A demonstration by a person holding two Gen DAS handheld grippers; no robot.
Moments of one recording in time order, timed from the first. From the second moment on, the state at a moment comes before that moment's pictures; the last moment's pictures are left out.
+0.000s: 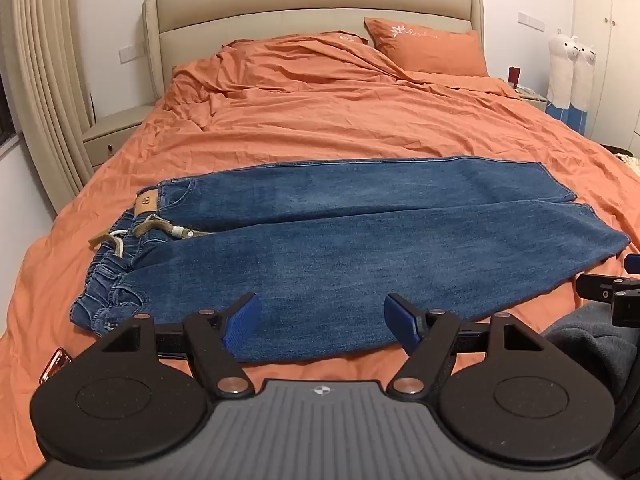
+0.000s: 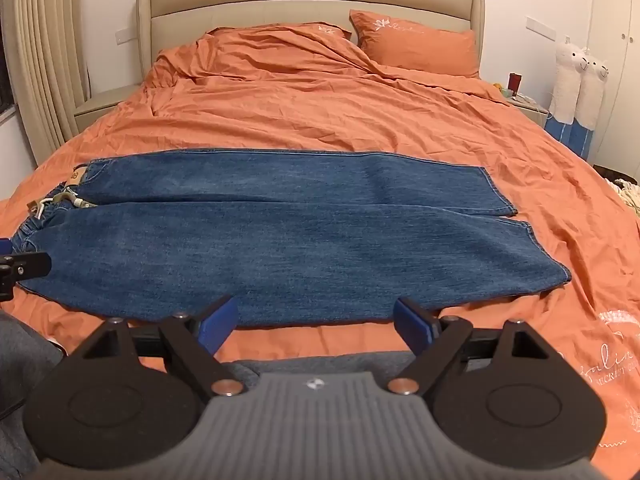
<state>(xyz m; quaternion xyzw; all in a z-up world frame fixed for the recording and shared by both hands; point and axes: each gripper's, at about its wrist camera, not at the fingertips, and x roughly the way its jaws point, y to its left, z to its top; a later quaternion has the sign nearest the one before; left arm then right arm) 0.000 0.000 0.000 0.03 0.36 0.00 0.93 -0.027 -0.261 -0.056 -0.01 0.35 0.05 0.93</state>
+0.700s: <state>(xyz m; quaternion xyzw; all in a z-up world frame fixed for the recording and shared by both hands) -0.001 -0.001 -0.003 0.03 0.36 0.00 0.93 -0.028 -0.255 -0.058 -0.03 0.35 0.05 0.93</state>
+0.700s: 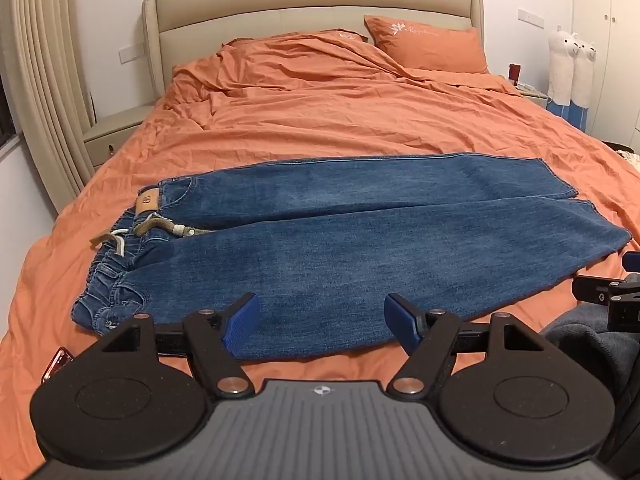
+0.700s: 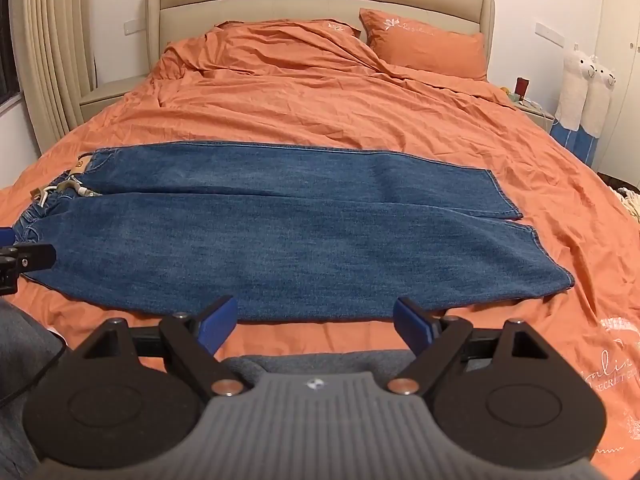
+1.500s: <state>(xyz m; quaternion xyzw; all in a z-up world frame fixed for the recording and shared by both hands) 0.000 -0.002 -0.004 0.03 0.36 0.00 0.93 -0.029 -0.255 -0.060 -0.03 0.36 0.05 0.93</state>
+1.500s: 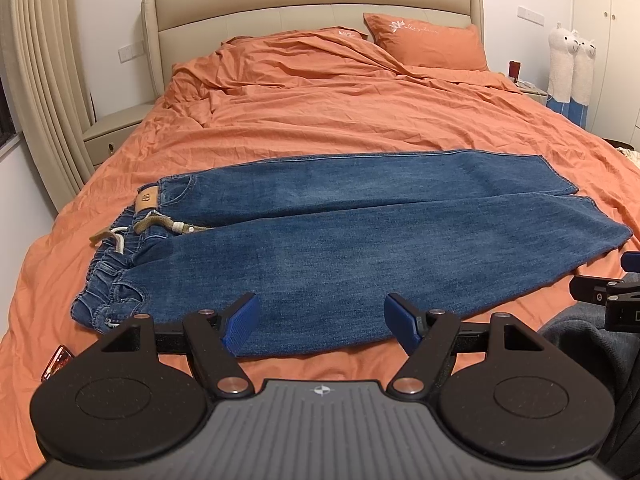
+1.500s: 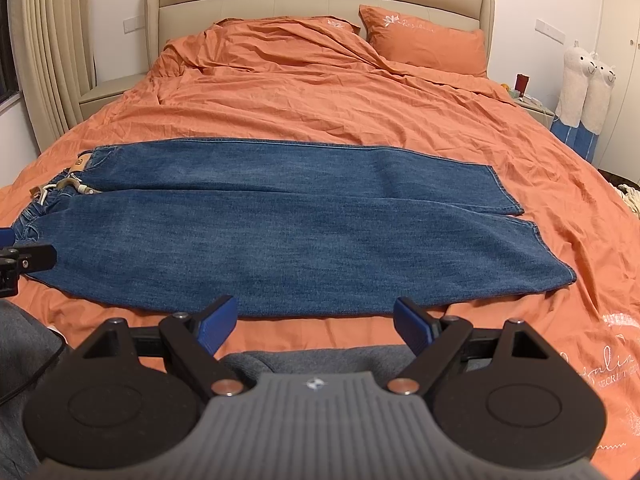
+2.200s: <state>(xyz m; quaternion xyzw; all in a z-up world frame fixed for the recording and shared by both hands) 0.001 -0.003 -0.003 0.03 0.36 0.00 0.93 -0.027 -0.255 -0.060 -0.03 0.36 0.05 0.93</state>
